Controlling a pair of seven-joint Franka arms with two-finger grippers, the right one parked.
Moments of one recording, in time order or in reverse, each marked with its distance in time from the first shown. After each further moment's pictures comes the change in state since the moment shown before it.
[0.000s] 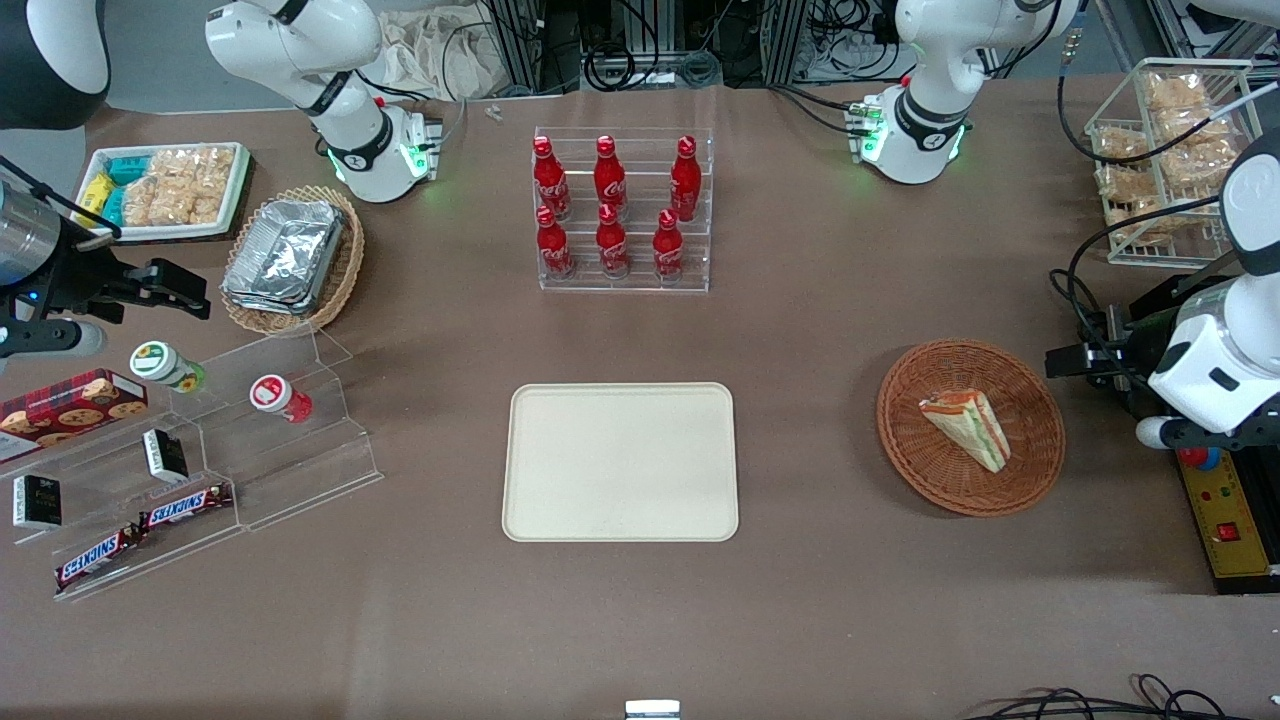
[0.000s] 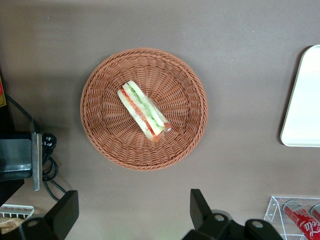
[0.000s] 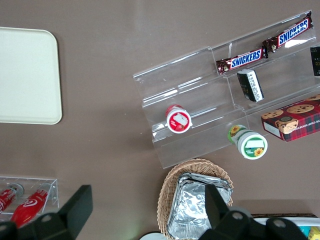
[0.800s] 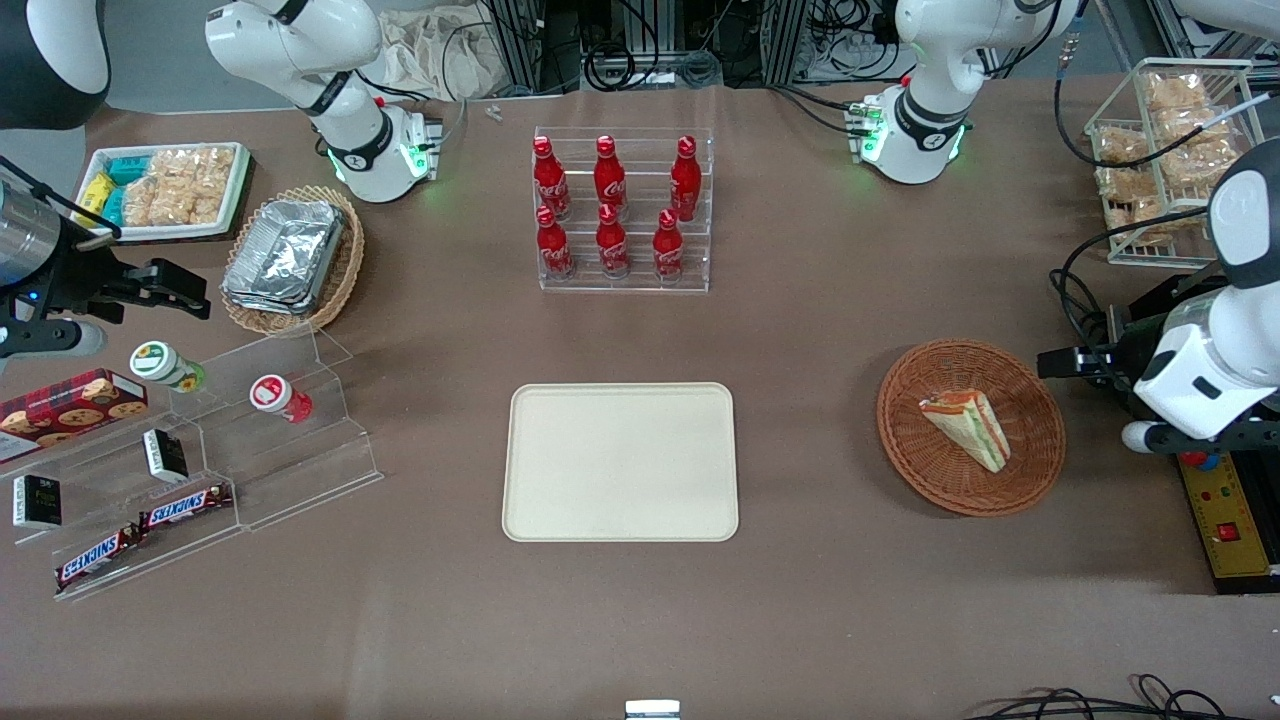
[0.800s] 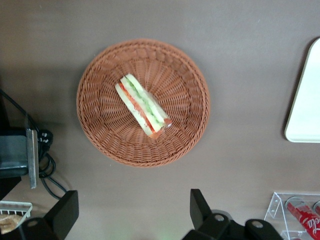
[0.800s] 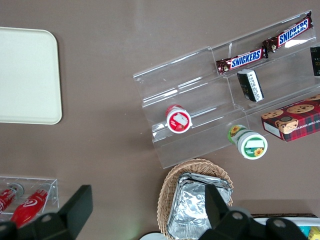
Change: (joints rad) arm -0.002 0.018 -0.001 -0.032 0.000 -0.001 0.001
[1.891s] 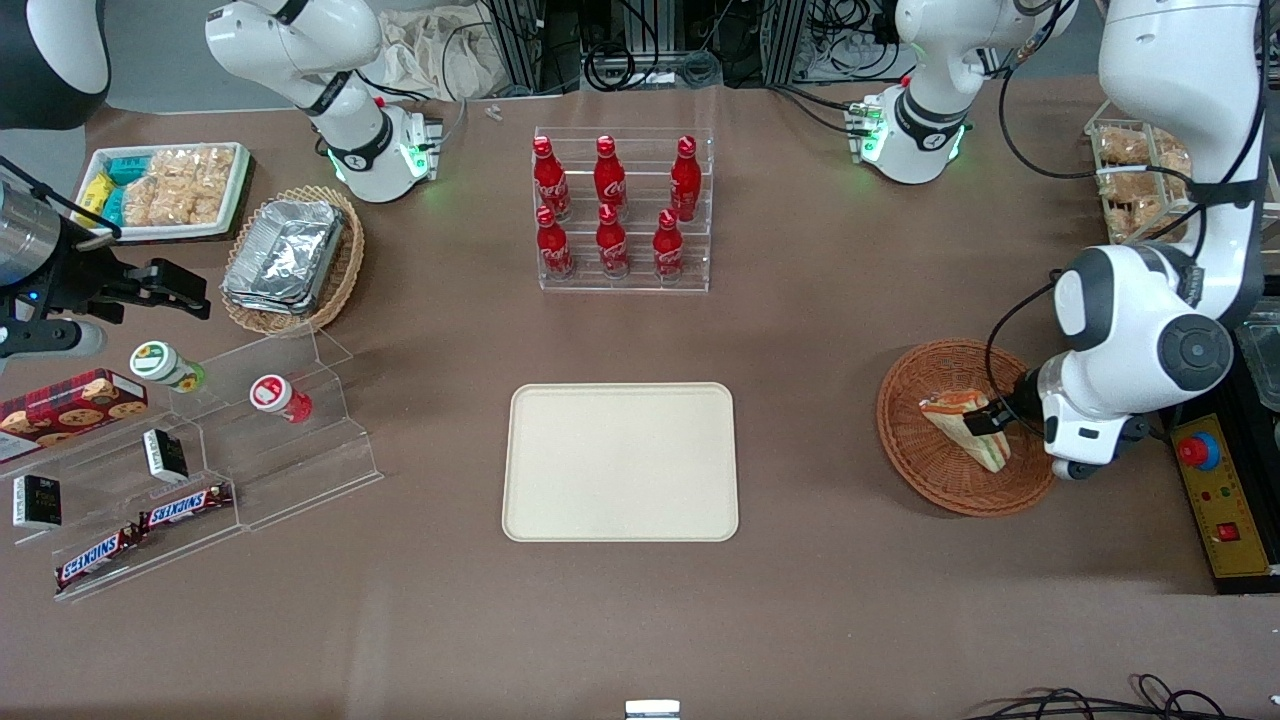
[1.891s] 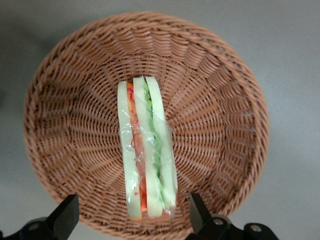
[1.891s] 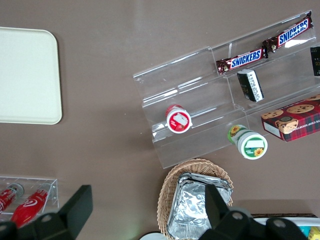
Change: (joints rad) arm 0.002 0.038 0.003 -0.506 0.000 0.634 -0.518
